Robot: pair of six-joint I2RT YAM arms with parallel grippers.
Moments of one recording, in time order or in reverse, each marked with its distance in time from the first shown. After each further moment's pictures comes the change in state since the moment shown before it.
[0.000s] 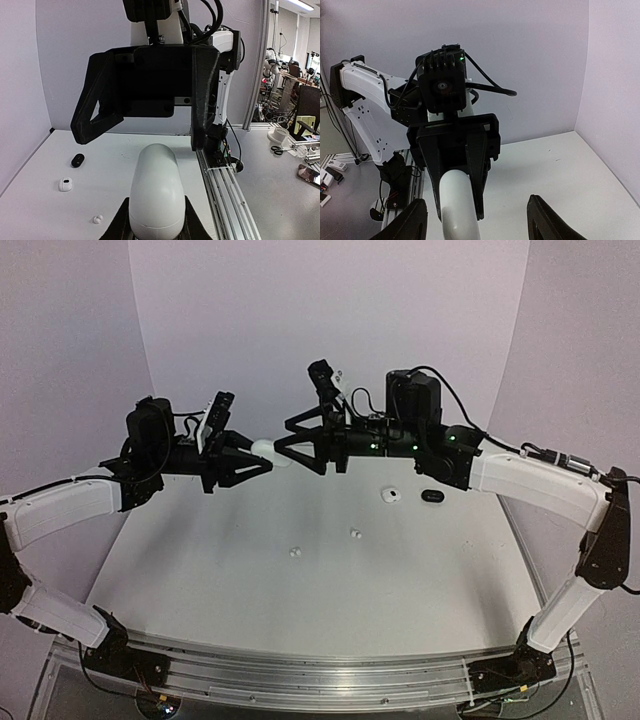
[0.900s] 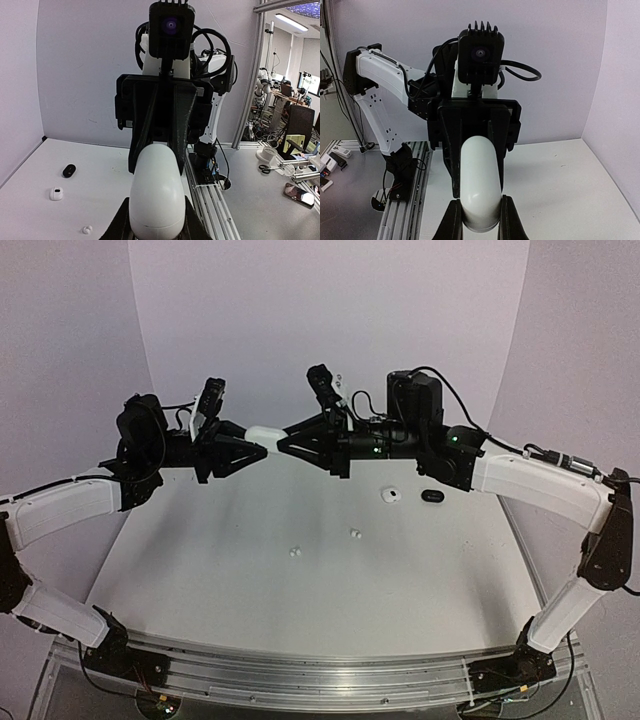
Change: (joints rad) left arm 0.016 0.003 -0.008 0.184 0.041 -0.226; right arm 0.000 -0.013 -0.007 -0.016 -0.062 -0.075
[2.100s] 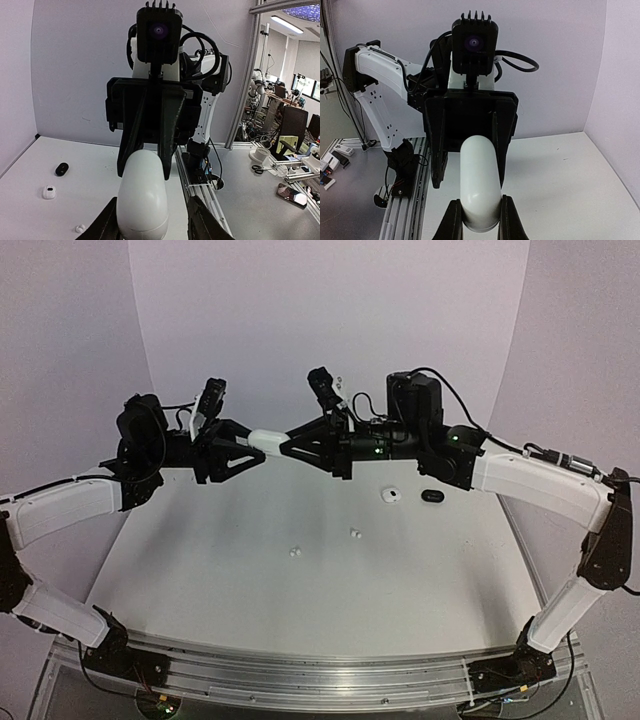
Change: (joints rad) left arm 0.001 0.004 0.000 0.010 0.028 -0.034; right arm -0.009 0.000 -0.002 -0.028 -0.014 0.007
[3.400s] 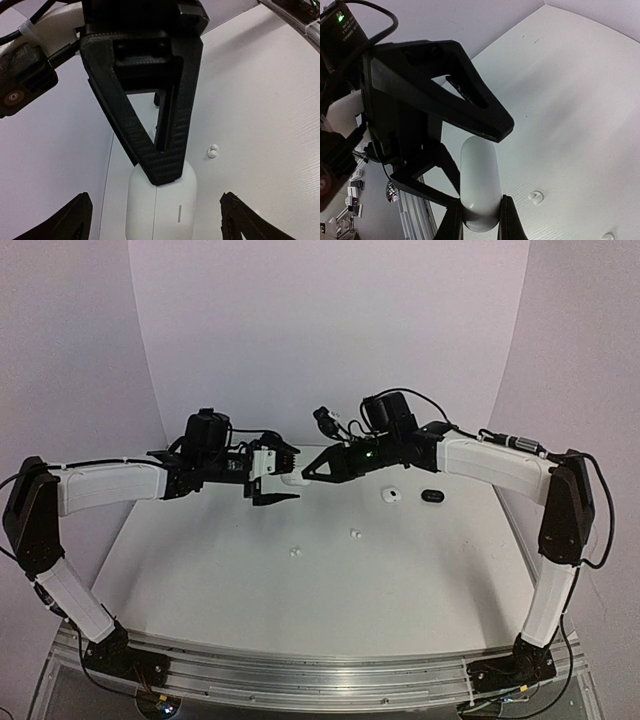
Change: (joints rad) left arm -0.087 0.286 0.160 -0.428 -0.534 1.277; right arm -0.171 0.252 0.132 -0.322 -0.027 0.305
